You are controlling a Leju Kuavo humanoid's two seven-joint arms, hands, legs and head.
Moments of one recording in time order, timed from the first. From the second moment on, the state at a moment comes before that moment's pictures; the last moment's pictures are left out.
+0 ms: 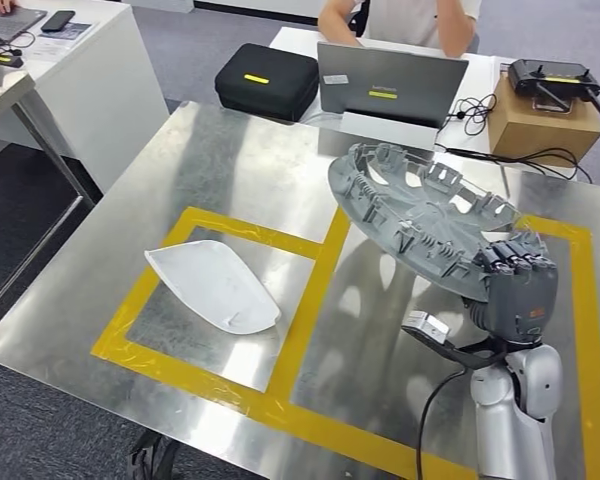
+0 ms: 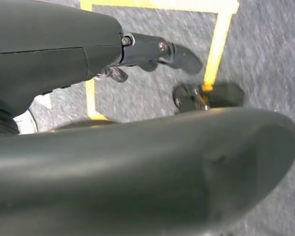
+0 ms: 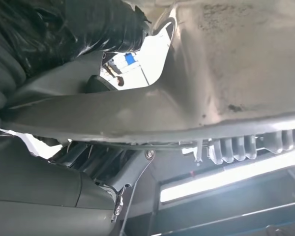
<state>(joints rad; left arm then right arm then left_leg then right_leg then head) -0.20 -0.01 -0.40 -0.28 0.45 -0.09 0.30 -0.16 0.14 -0.26 -1.53 1.22 -0.70 -0.68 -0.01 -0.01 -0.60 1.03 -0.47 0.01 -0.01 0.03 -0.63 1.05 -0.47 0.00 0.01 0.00</state>
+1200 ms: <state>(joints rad) -0.19 0.00 -0.39 -0.28 0.50 -0.11 0.27 -0.26 -0.22 0.29 -1.30 1.06 -0.40 0.00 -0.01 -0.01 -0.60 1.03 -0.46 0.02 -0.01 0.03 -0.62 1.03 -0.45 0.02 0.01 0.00</state>
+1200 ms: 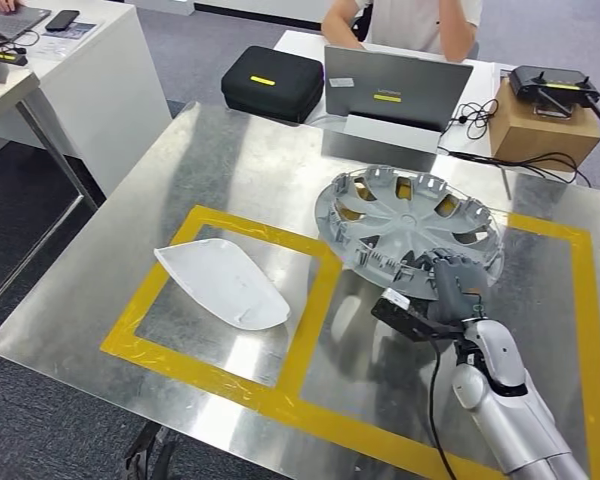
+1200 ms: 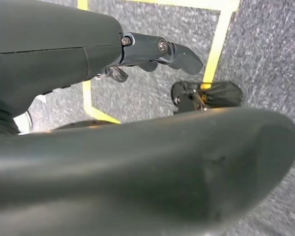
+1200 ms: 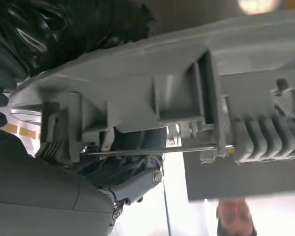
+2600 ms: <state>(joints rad) -0.12 0.02 -0.32 -0.27 0.59 -0.22 0.19 -0.40 -0.51 0.69 -1.51 1.10 -0.06 0.32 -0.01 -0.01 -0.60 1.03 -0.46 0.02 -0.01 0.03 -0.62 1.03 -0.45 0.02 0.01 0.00</state>
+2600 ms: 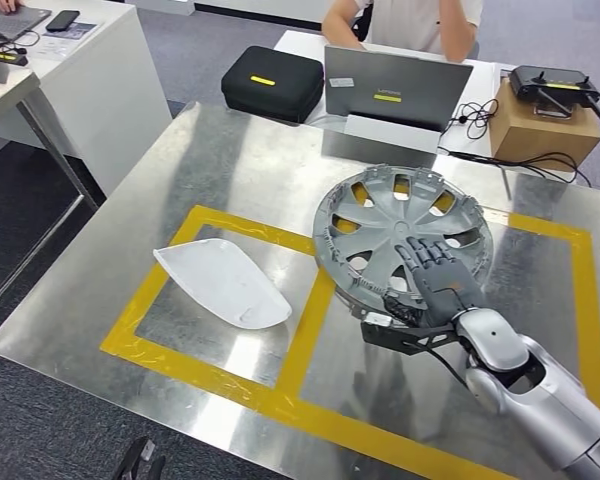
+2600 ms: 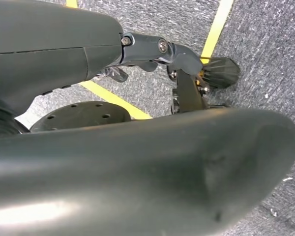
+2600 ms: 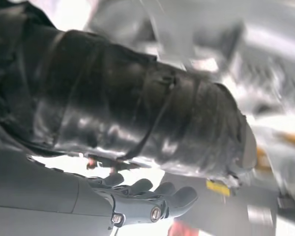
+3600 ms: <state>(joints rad) -0.12 0.02 -0.32 -0.26 0.53 -0.14 0.14 -0.28 -0.39 0.59 -1.60 1.19 -0.30 0.30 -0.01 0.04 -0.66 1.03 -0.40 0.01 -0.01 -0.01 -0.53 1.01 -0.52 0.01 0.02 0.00</state>
